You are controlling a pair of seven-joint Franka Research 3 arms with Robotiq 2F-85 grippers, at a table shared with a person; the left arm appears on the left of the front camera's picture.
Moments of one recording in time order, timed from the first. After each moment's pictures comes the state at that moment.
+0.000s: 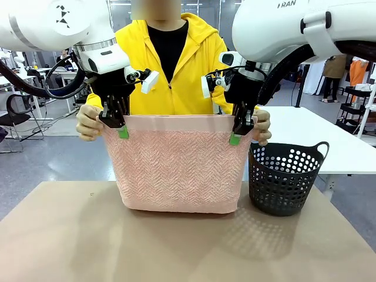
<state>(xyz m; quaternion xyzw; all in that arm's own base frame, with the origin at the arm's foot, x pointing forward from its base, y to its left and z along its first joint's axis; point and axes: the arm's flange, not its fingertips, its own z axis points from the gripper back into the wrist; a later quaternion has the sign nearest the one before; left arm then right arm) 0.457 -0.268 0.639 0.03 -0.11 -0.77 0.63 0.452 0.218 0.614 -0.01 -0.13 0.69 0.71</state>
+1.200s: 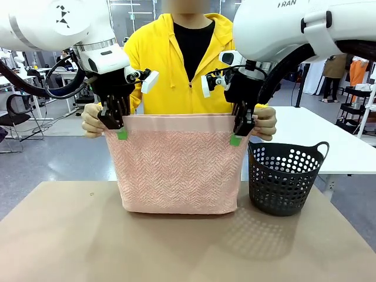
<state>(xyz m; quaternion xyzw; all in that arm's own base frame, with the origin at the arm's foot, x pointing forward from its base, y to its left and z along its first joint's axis) 0.457 -0.268 0.640 0.03 -0.11 -0.77 0.63 0.452 0.218 0.616 -0.01 -0.13 0.69 0.71</state>
